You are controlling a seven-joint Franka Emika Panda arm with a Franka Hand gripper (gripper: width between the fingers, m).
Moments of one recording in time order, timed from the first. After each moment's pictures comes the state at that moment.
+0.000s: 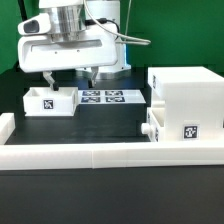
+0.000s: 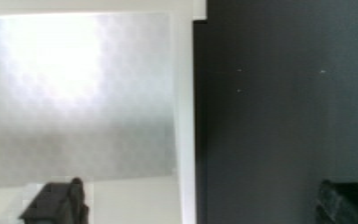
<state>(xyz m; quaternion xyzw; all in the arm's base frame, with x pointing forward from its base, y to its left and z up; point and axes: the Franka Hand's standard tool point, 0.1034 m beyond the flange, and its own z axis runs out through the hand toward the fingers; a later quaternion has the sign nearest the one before) 0.405 -0.090 0.049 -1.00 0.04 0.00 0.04</state>
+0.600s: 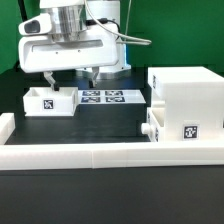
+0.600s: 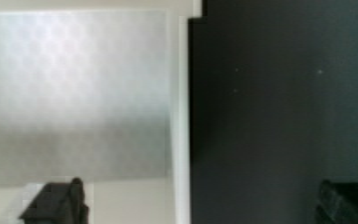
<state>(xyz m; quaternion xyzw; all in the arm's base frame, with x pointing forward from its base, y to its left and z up) 0.399 -0.086 0.042 -1.00 0.03 0.00 0.04</state>
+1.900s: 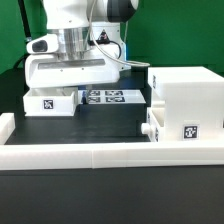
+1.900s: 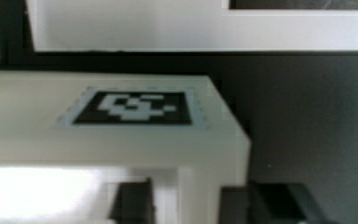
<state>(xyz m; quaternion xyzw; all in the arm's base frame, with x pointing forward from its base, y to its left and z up) 0.381 -0.087 0.006 -1.00 0.00 -0.02 0.02</state>
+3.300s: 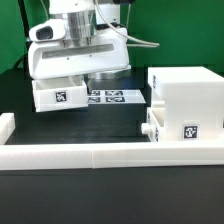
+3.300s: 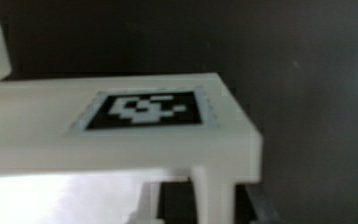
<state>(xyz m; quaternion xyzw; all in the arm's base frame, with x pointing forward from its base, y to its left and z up) 0.430 -0.068 0.053 -1.00 -0.08 0.00 0.04</state>
